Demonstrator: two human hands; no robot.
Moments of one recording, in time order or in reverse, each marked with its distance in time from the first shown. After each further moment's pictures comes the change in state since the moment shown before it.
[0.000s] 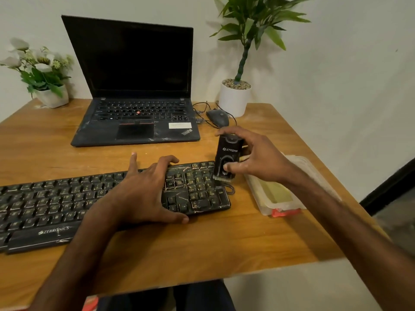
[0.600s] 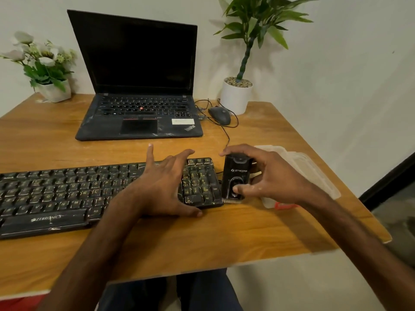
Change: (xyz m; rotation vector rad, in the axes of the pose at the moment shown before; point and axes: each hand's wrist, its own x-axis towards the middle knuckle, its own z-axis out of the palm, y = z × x) left_hand 0.006 0.020 0.009 0.108 0.048 0.047; right_hand -0.047 -0.008 0.010 0.062 -0.098 0.025
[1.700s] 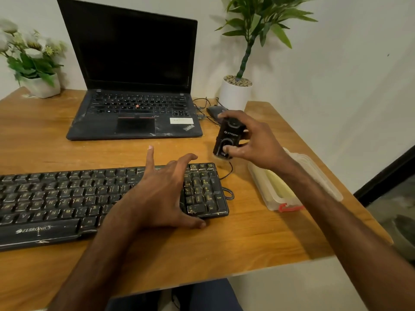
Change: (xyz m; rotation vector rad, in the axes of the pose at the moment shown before) left_hand -0.005 -0.005 0.005 -0.063 0.062 0.099; right_hand 0.076 0.012 -0.007 -0.221 0.238 -0.117
